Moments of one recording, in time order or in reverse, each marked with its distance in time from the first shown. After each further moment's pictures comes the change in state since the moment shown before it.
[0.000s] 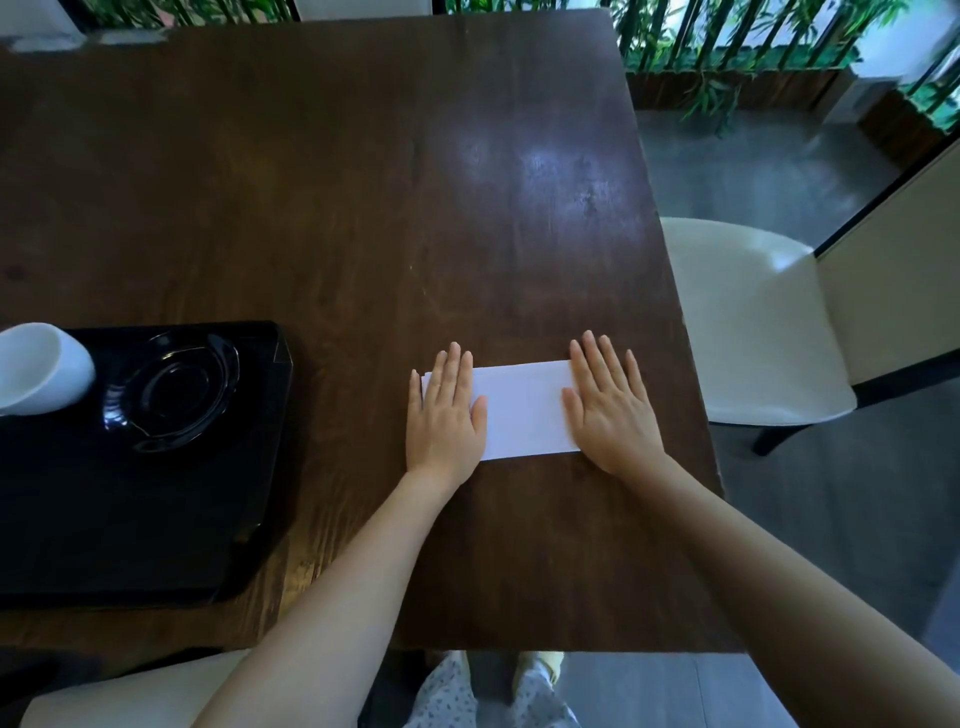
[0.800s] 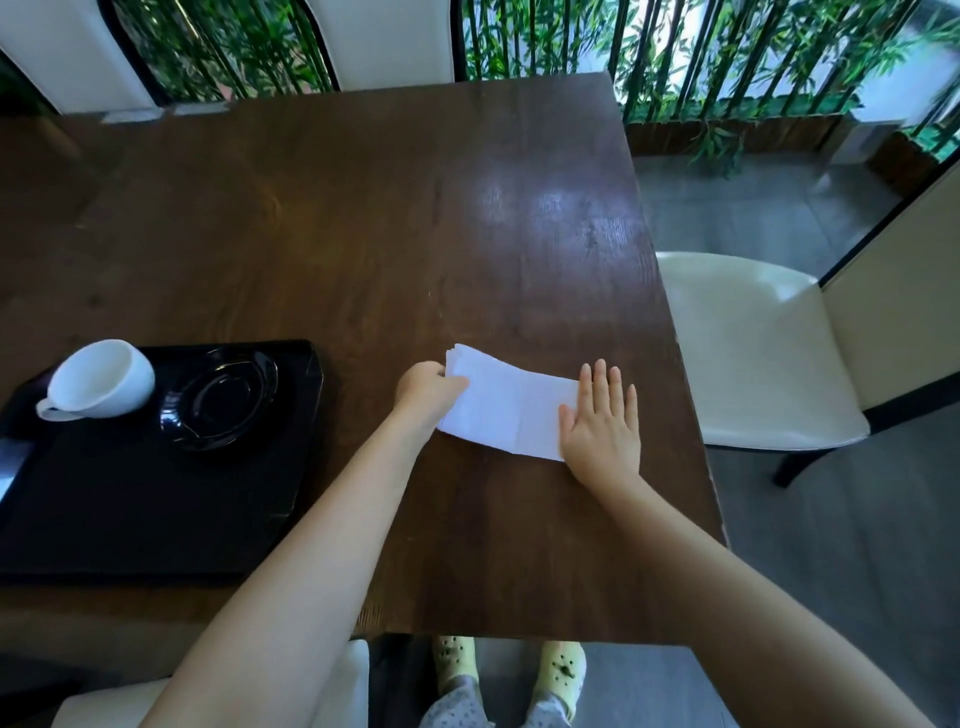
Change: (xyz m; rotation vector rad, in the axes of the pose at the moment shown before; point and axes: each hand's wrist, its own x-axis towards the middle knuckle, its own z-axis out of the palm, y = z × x) left_hand 0.019 0.000 -0.093 -0.788 -0.172 -0.565; right_hand -0.015 -0.026 0.000 0.080 0.012 0.222
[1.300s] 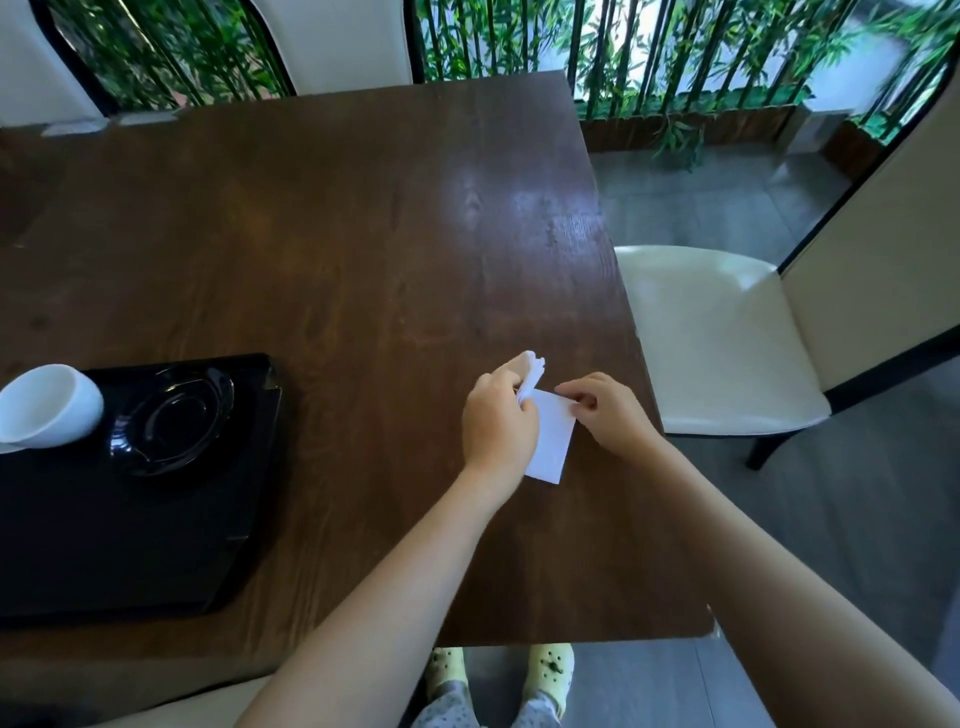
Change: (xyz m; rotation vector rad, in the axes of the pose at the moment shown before) left_hand -0.072 0.034 0.087 0.141 0.176 0.487; right_hand 0.016 0.052 -0.054 0.566 -0.156 -0.102
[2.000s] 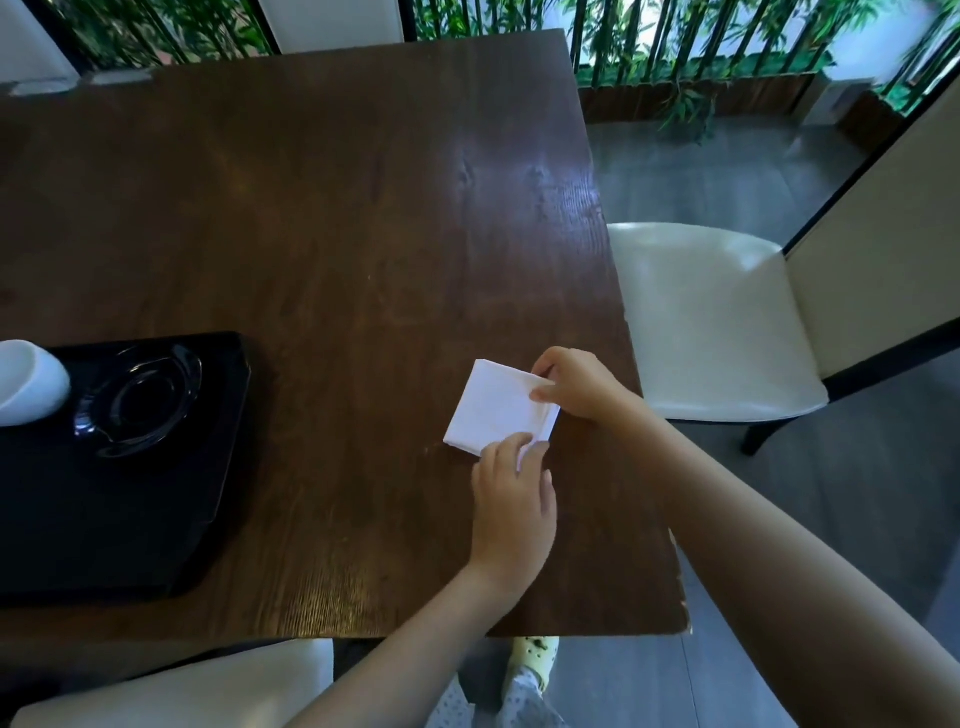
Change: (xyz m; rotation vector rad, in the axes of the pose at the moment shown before) left_hand -0.082 -0.033 0.064 0.136 0.087 0.289; right_hand 0.030 -0.014 -0.010 -0.123 -0.209 0.060
